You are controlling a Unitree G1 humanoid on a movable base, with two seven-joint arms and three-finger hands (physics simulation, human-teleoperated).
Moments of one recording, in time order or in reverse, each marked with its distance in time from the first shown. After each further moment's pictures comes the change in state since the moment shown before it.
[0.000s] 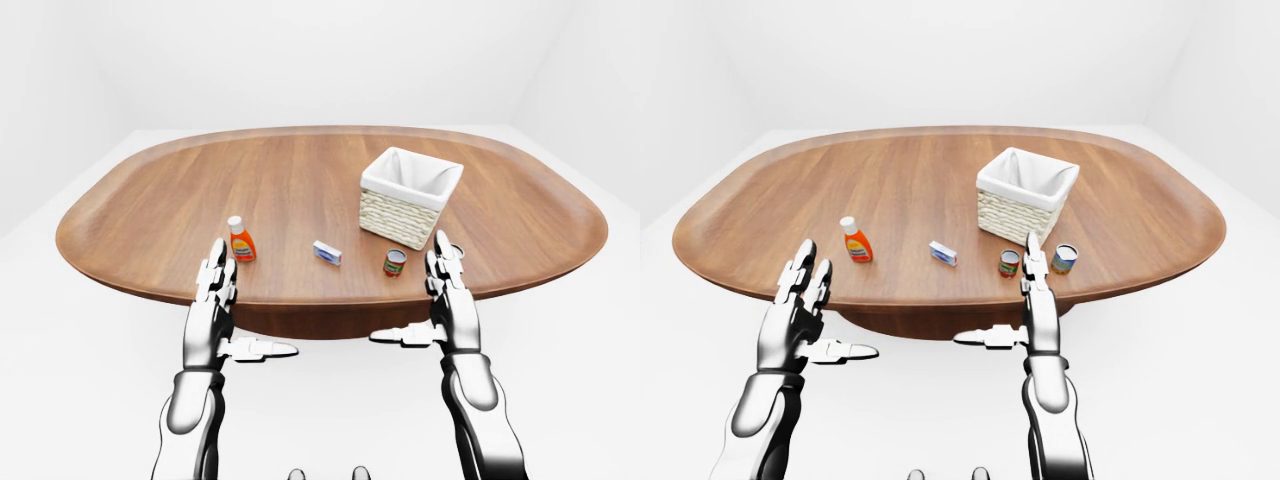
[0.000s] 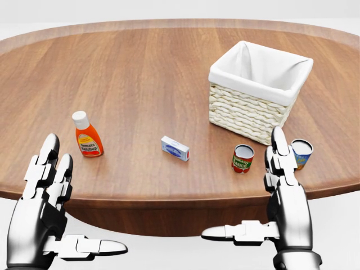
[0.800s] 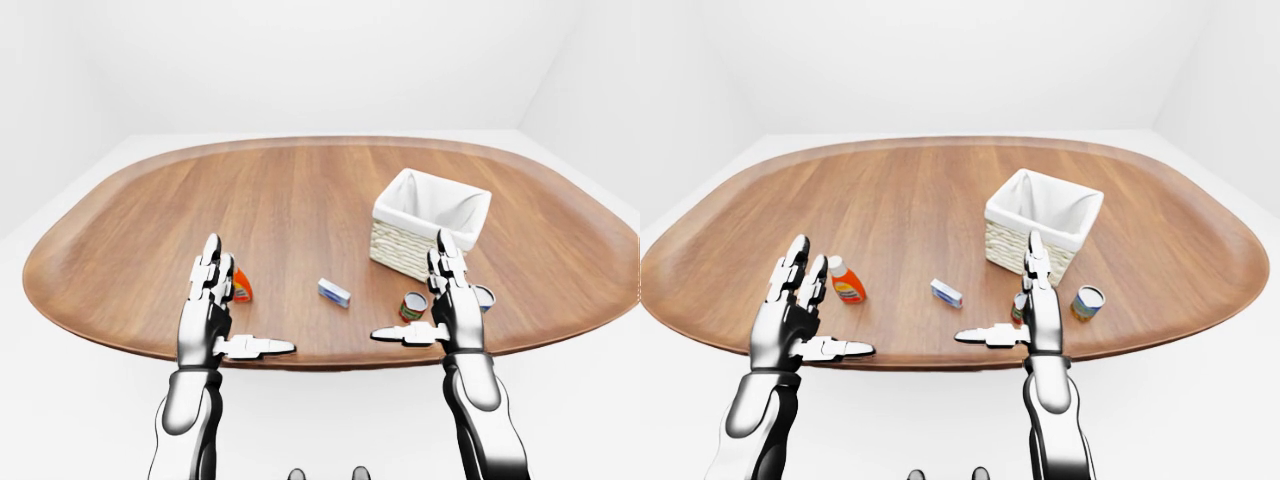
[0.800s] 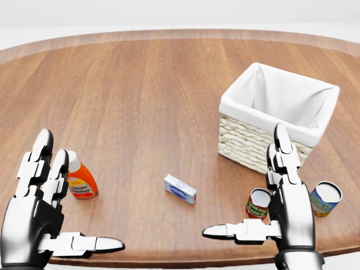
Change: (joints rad) left arm -0.005 -0.006 0.014 -0.026 -0.027 0.000 0.000; right arm 0.000 -0.005 0.000 -0.021 0.009 0.000 -0.009
